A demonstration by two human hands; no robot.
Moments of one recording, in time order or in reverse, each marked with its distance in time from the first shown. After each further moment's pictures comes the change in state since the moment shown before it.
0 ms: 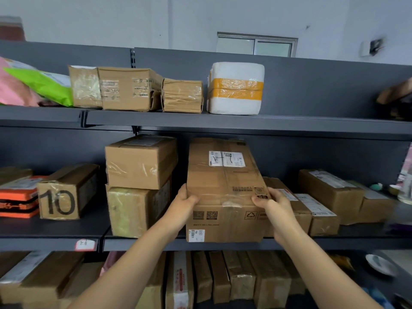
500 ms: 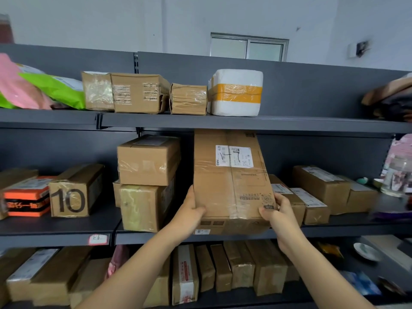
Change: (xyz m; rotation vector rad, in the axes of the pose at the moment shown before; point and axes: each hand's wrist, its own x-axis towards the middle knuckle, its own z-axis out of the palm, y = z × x) left_hand -0.038 0.000 -0.009 0.133 -0.113 0.067; right_hand -0.047 0.008 -0.006 0.004 0.022 0.025
